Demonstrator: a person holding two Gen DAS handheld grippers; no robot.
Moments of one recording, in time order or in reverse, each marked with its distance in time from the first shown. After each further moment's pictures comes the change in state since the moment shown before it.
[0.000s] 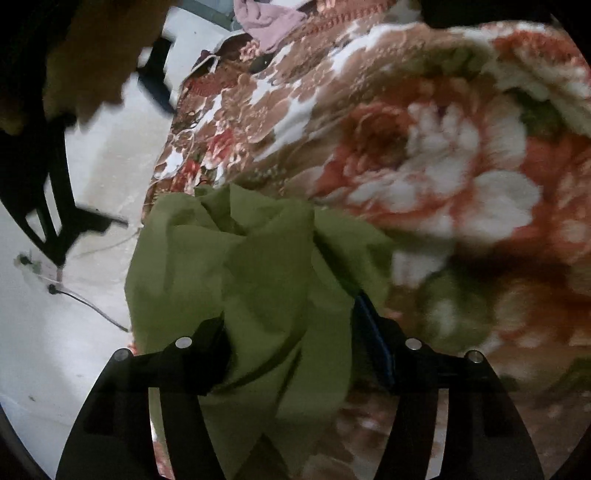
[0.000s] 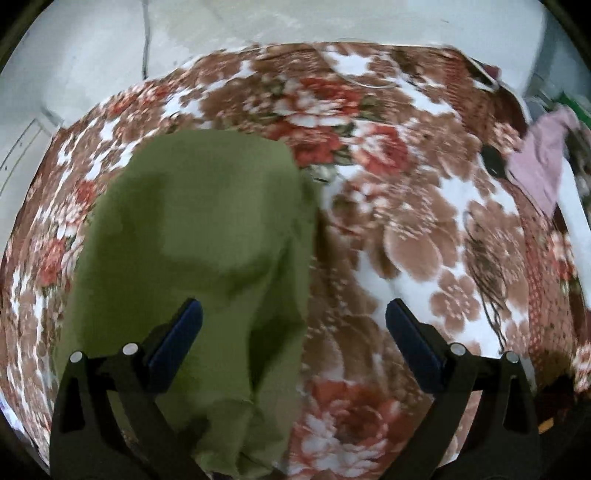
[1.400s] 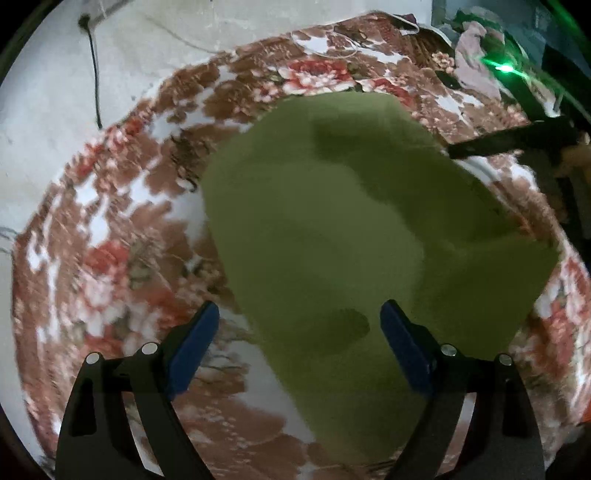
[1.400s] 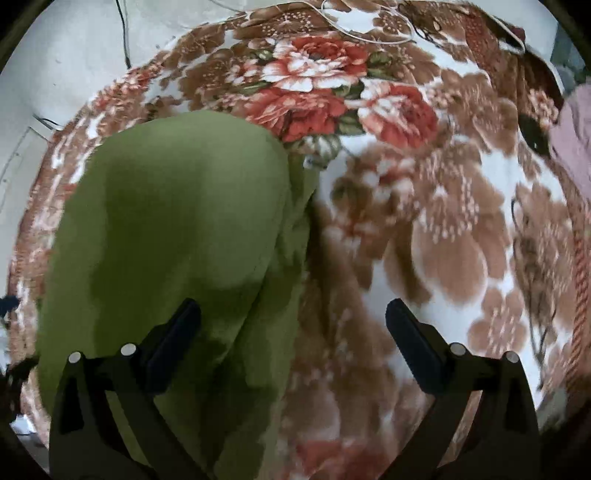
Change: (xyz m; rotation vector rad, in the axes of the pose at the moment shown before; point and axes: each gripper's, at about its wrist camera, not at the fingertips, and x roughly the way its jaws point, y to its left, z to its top) left arm 0.040 0.242 -0.161 -0.769 0.172 -0.319; right arm 0.068 -0.053 -0.001 0.103 0.083 0.138
